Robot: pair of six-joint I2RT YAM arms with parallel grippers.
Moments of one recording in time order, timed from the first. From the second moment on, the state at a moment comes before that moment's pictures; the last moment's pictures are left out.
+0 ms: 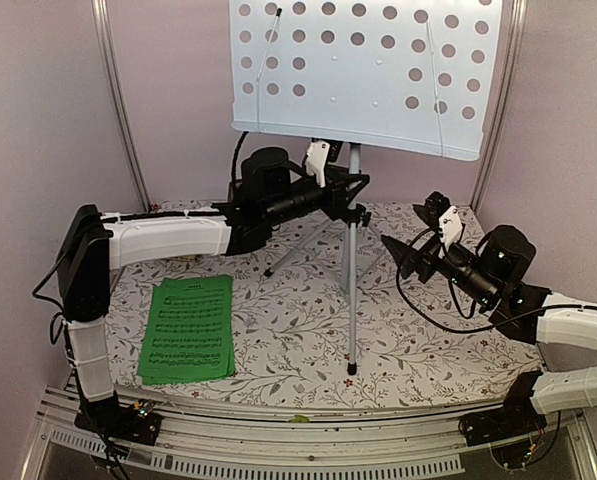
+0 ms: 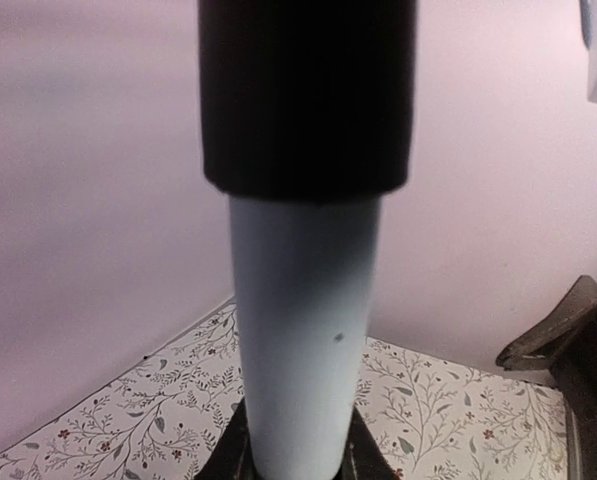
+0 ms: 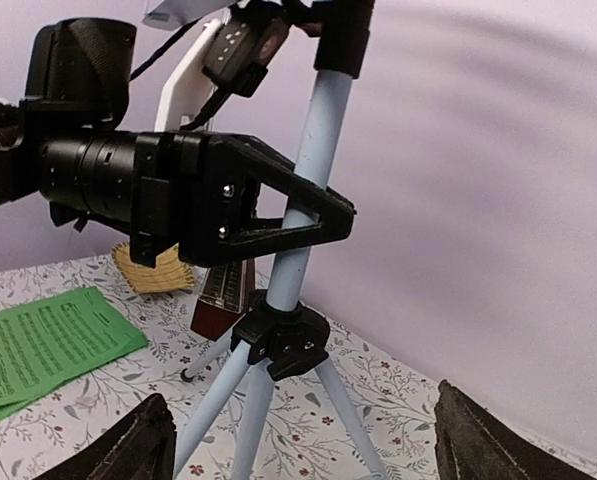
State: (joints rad) left arm -0.88 1.96 1.58 0.47 0.16 -0.06; right arm 0.75 0.98 0.55 0.54 0.06 -0.22
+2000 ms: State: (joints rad) left arm -0.81 1.94 1.59 0.43 0.60 -0.12; right arm 0.82 1.27 0.70 0.51 0.07 -0.04
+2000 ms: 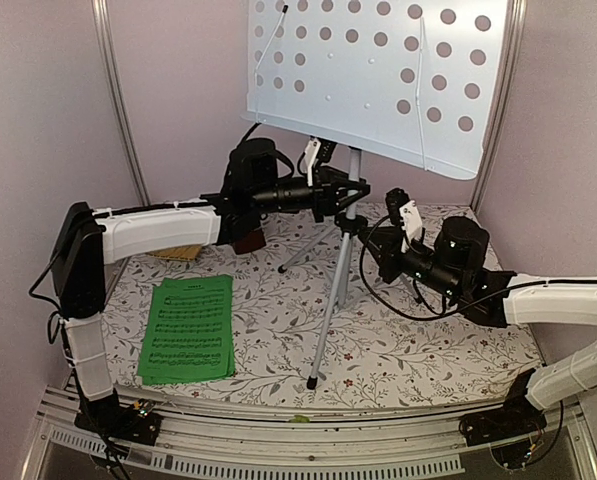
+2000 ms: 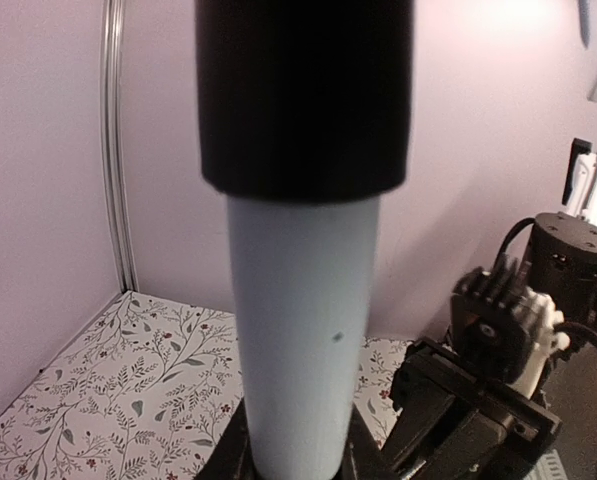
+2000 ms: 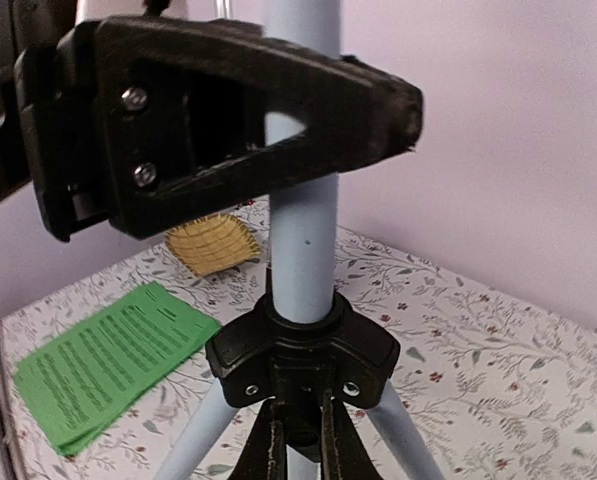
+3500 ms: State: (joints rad) left arm -0.83 1.92 1.52 0.51 0.62 -0.10; right arm 0.79 1.06 0.54 0.66 0.18 0.02
